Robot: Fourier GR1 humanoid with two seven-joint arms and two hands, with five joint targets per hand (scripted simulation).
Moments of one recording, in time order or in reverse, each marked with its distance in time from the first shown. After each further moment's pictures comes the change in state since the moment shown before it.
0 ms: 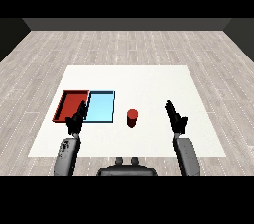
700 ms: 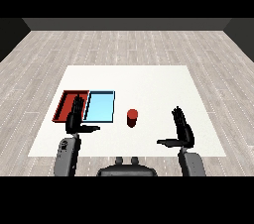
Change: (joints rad) left arm -0.004 -0.040 0.026 -0.100 0.059 -0.064 -0.321; right arm 0.237 0.018 -0.006 -0.254 -0.080 0.119 -0.270
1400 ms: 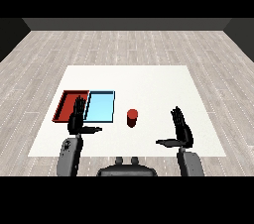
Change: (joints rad) left arm 0.000 -0.024 -0.003 0.051 0.003 -0.020 -0.126; right arm -0.006 0.027 -0.017 0.031 0.012 0.045 -0.060
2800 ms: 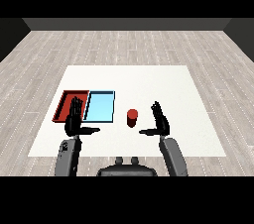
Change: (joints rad) left arm 0.024 0.000 0.022 -0.030 0.045 -0.008 0.006; right arm -0.243 0.074 0.141 0.359 -0.076 -0.137 -0.008
